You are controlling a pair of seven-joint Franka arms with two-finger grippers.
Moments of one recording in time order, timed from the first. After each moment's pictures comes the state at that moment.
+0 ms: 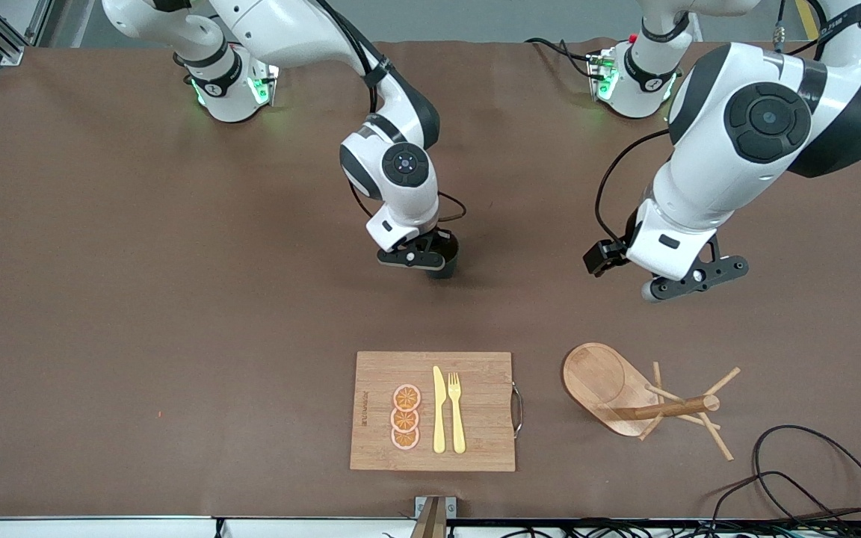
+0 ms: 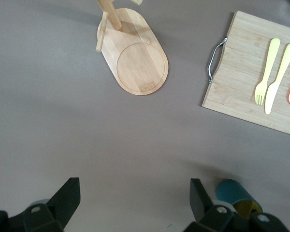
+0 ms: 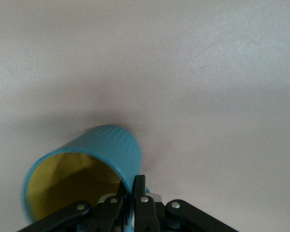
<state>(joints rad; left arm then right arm) -0.25 0.27 -0.15 -1.48 0.04 1.75 -0.69 0.82 0.62 -0.02 -1.64 0.05 2.26 0.89</state>
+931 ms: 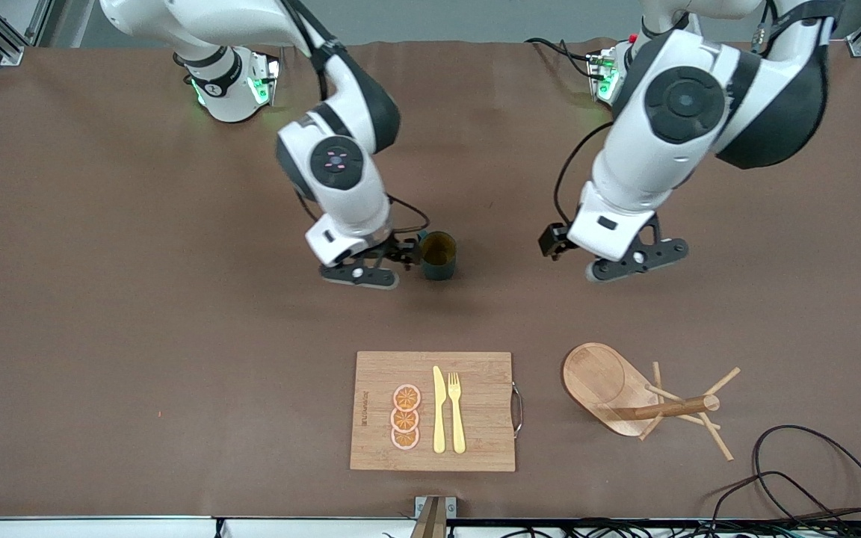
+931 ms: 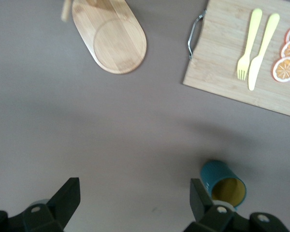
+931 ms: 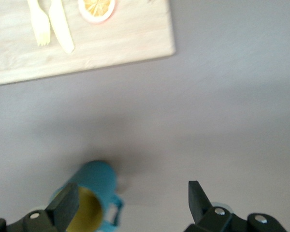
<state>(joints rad) -0.38 0.29 -0.16 -1.48 0.04 1.74 -0.80 0.63 0.44 -0.03 -1.58 0.06 2.05 0.70</state>
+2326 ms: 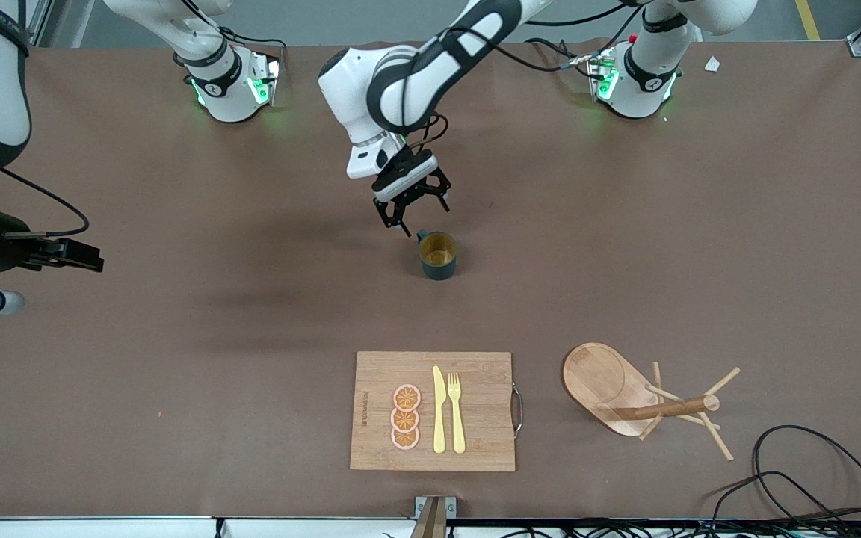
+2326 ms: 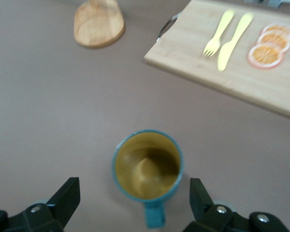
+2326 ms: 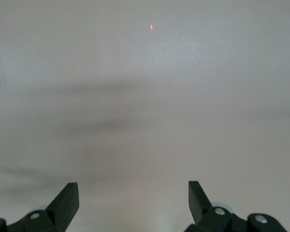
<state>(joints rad) -1.02 0.74 -0.16 -1.41 0.84 1.81 -2.02 0.01 0.27 -0.04 -1.41 -0.01 1.55 0.00</state>
